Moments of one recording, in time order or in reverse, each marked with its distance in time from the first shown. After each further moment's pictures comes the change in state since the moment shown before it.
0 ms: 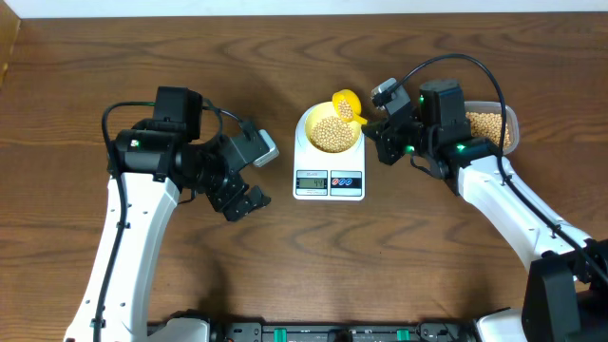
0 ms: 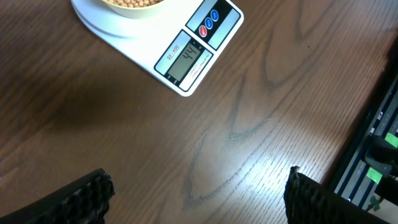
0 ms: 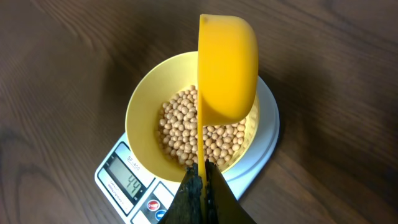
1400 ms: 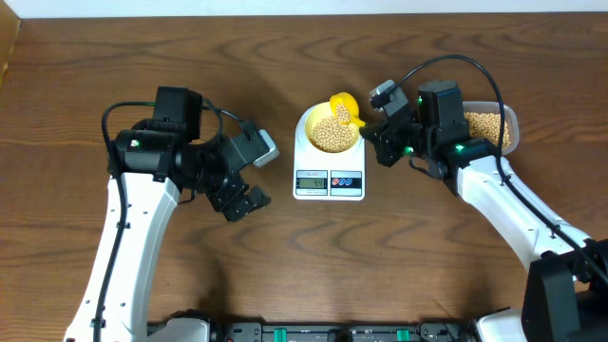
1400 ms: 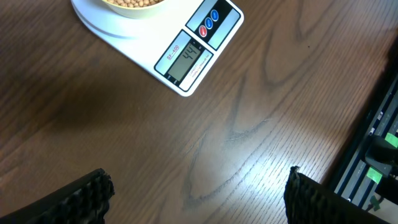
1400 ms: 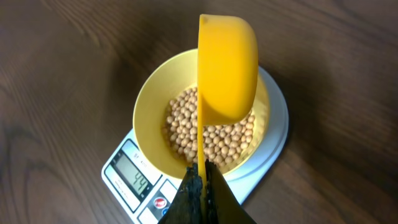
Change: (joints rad) left arm 0.000 0.000 0.000 0.000 0.000 0.000; right arm 0.007 0.000 0.000 -0.010 -0.016 0.001
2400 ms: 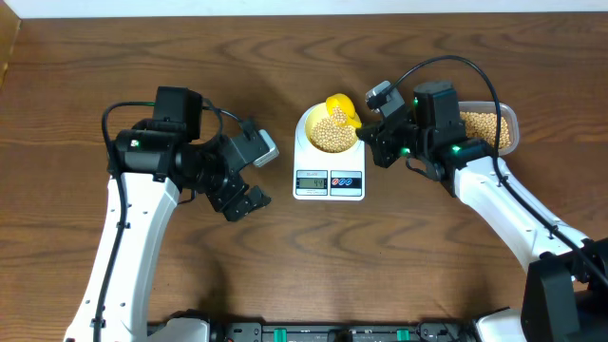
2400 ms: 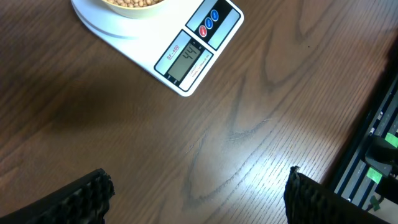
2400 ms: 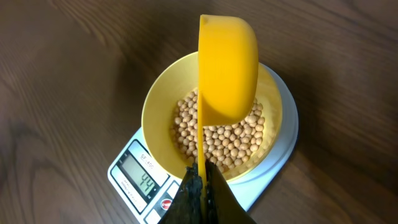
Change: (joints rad) left arm 0.000 0.000 0.000 0.000 0.000 0.000; right arm 0.018 0.000 0.000 0.003 0.000 0.014
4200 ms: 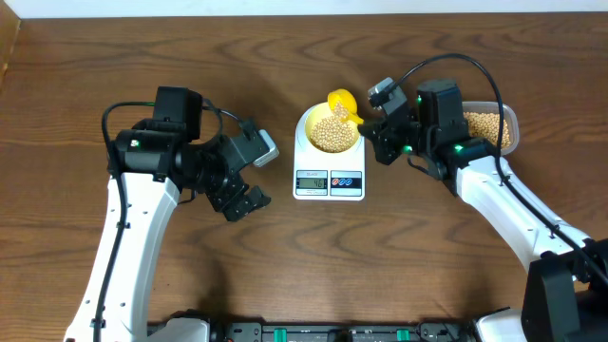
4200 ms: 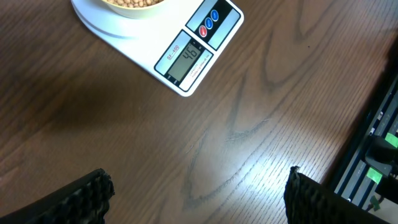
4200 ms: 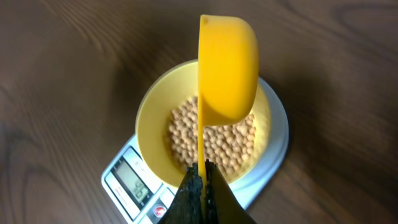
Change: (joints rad) left arm 0.000 0.000 0.000 0.000 0.000 0.000; right arm -0.012 0.000 0.000 0.040 -0.013 -0.018
